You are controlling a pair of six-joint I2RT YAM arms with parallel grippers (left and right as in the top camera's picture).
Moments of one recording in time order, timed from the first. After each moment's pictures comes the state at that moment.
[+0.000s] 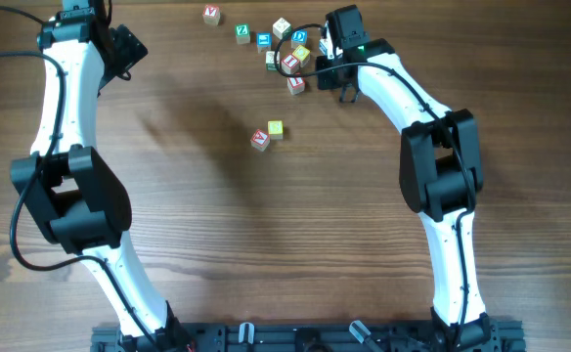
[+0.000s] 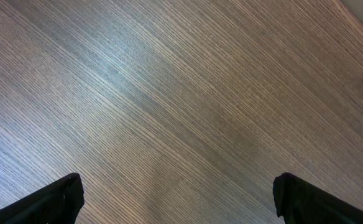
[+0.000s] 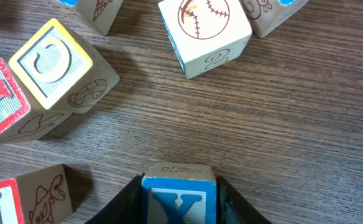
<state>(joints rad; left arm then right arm) 0.16 2.15 1.96 -0.95 -0.18 -0.57 0.33 2.45 1.99 -0.60 0.01 0.15</state>
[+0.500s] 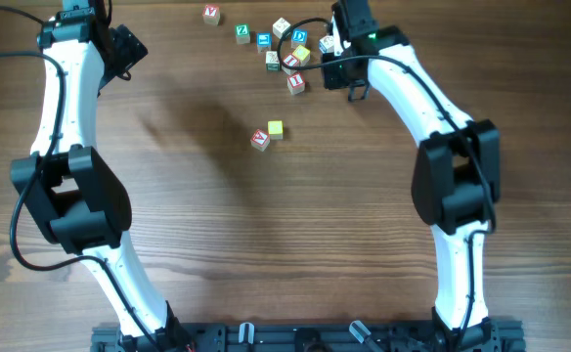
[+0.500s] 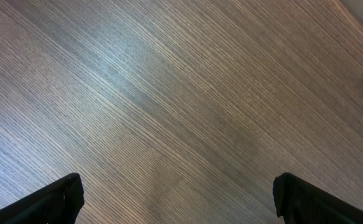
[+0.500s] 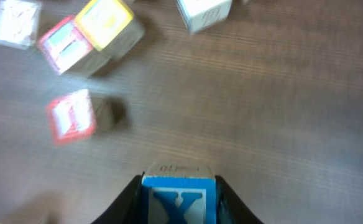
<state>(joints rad) 0.16 2.15 1.96 -0.95 -0.18 -0.57 0.33 2.29 1.99 -0.87 -0.04 0.16</state>
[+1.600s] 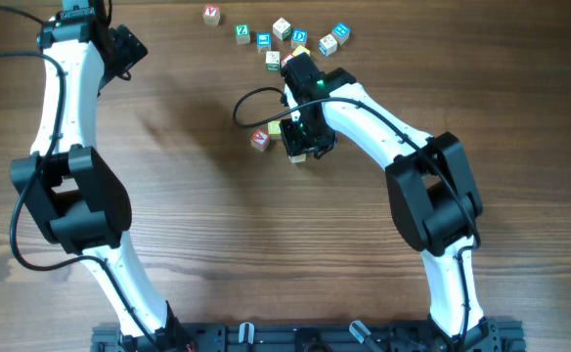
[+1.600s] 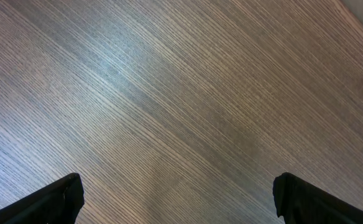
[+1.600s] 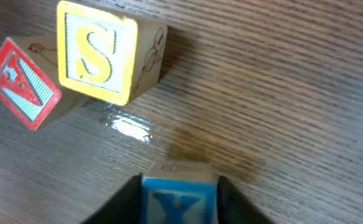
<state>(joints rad) 0.16 2.15 1.96 -0.95 -0.18 -0.57 0.54 2.24 1.74 -0.94 -0.21 0.26</state>
